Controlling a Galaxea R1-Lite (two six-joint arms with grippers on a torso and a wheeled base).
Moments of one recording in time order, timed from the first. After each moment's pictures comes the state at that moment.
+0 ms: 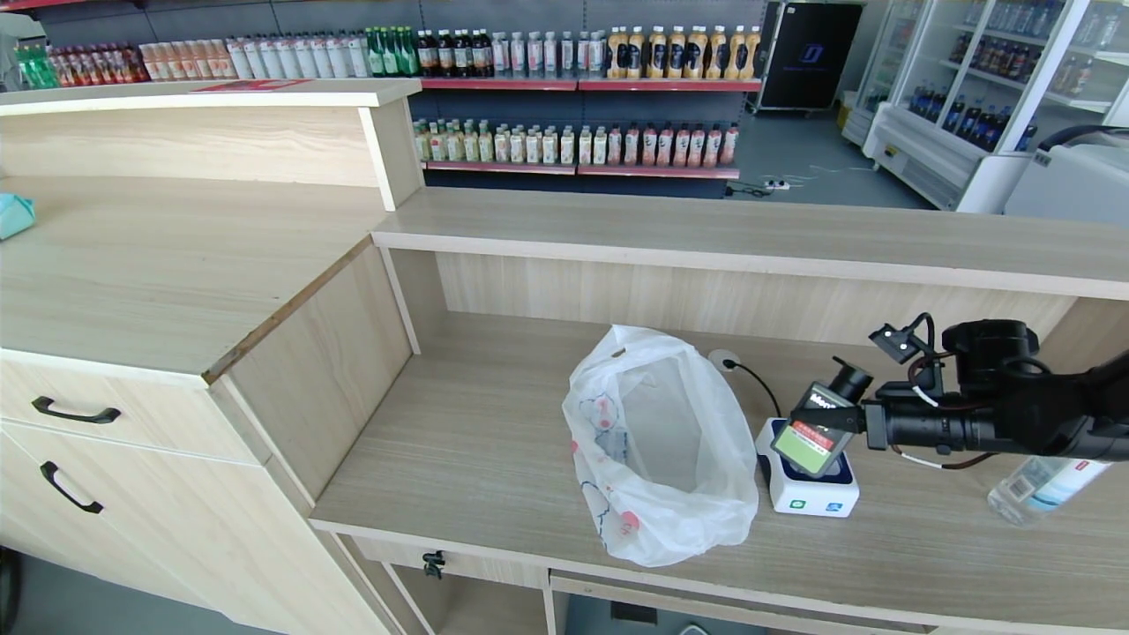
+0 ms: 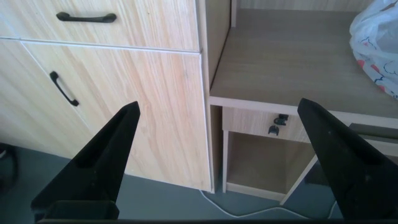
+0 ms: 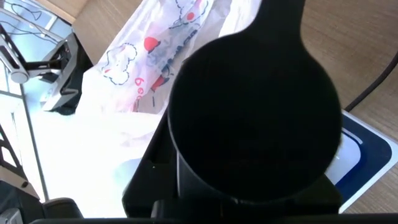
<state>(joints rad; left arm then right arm) 0.01 0.00 0.00 0.03 0.08 0.07 -0.15 2.07 -0.96 -0.40 0.96 -0.26</state>
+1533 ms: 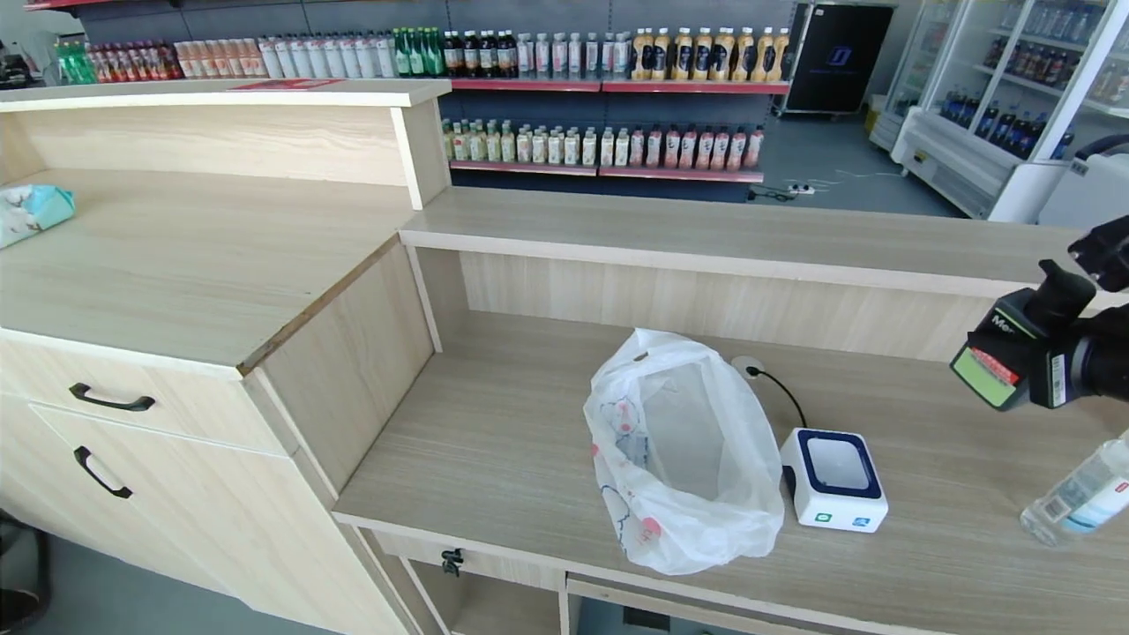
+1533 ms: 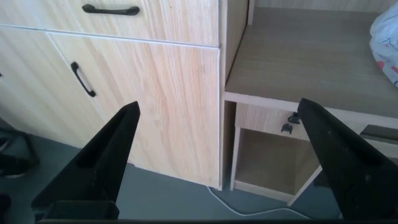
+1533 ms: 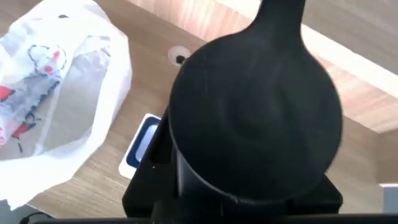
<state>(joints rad) 0.01 0.00 0.00 0.03 0.08 0.07 -0.17 1.42 -0.75 -0.40 0.26 -0.42</state>
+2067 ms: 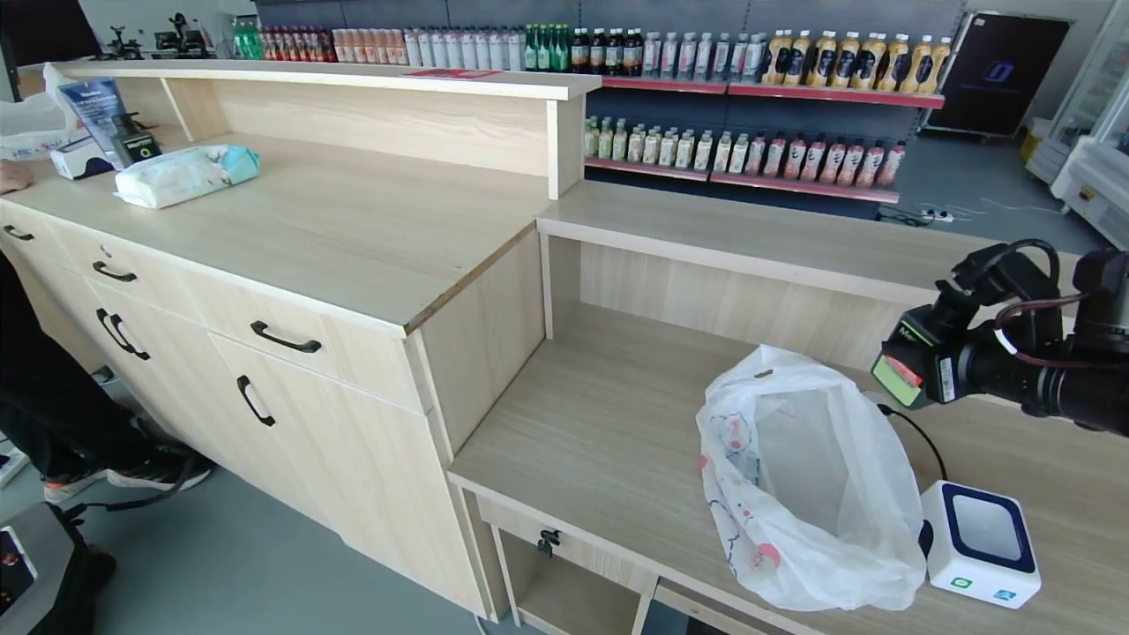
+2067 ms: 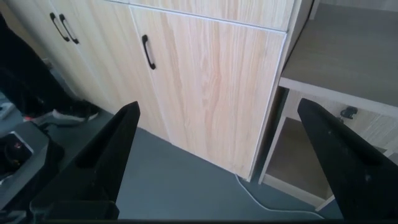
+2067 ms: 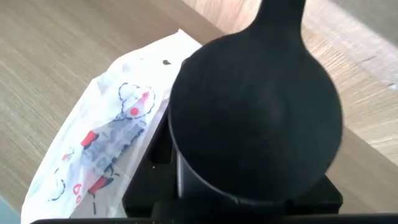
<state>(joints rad) 0.01 0.00 0.00 0.04 0.08 0.07 -0.06 1.65 -0.76 -0.57 0.20 -0.36</state>
